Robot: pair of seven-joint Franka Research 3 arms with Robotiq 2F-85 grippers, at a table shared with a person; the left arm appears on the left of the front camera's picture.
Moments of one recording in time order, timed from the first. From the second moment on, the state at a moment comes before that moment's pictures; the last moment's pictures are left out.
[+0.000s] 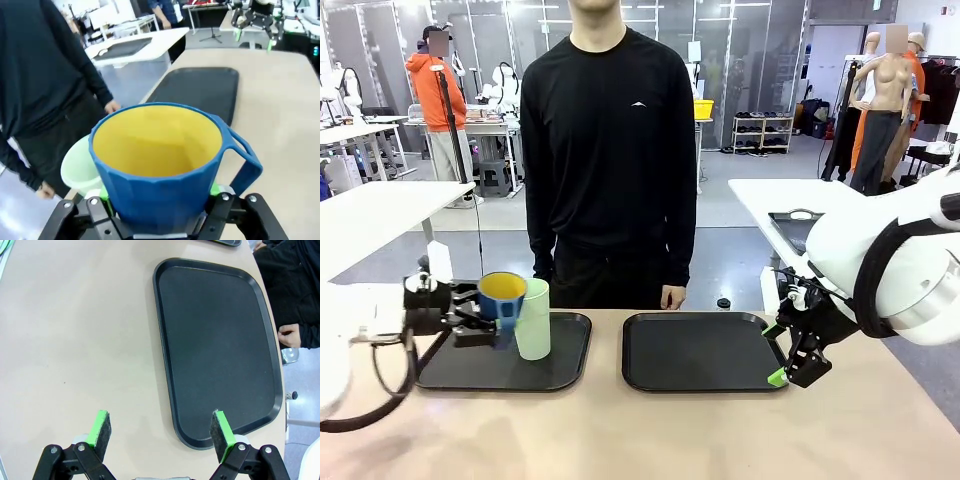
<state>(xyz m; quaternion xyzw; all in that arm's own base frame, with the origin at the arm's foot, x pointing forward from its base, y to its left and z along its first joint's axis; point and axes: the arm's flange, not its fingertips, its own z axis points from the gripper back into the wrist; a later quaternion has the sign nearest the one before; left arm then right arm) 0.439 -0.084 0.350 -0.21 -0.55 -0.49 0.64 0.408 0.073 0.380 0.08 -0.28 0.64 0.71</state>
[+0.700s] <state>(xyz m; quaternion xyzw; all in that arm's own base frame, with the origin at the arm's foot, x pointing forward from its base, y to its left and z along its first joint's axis) 0.421 0.010 0.315 -0.16 -0.40 -0.56 0.70 0.408 0.073 0.380 0.08 -0.28 0.64 0.71</state>
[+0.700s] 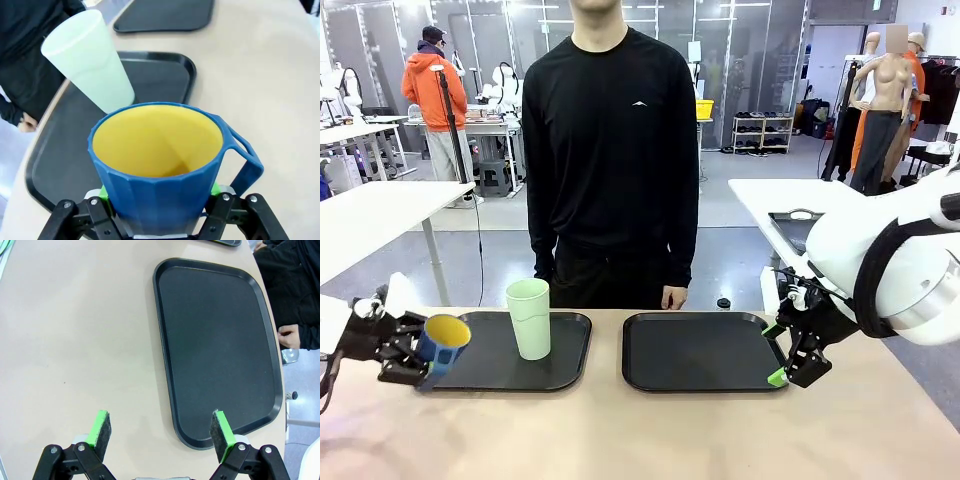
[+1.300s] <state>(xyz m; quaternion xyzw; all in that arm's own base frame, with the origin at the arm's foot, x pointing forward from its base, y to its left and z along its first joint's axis) 0.411 0.023 0.299 -0.21 -0.39 -0.57 0.69 0.408 0.073 0.380 0.08 -0.28 0.64 0.71</state>
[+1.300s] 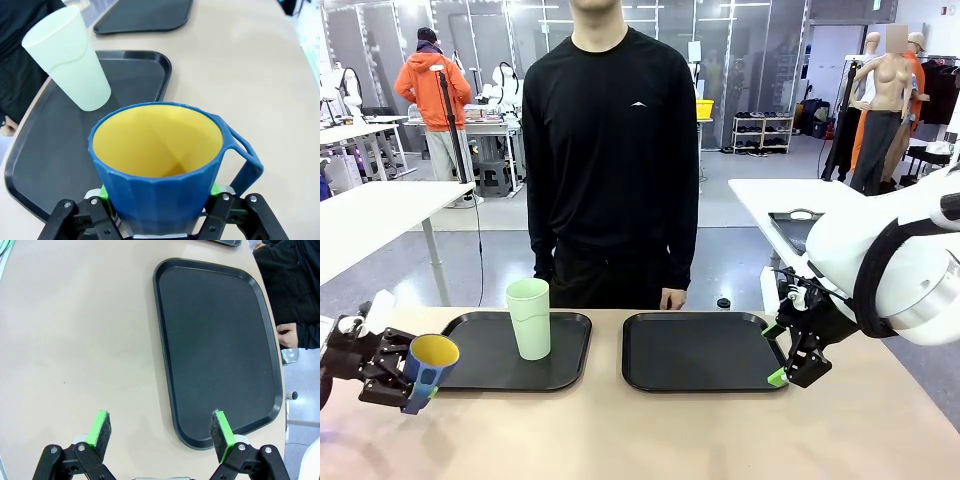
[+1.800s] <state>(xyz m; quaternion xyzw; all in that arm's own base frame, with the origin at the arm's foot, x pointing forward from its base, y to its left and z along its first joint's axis) 0.406 0.052 0.311 -0.10 -0.32 -0.61 0.72 0.408 0.073 0.380 0.08 -0.28 0.64 0.71</state>
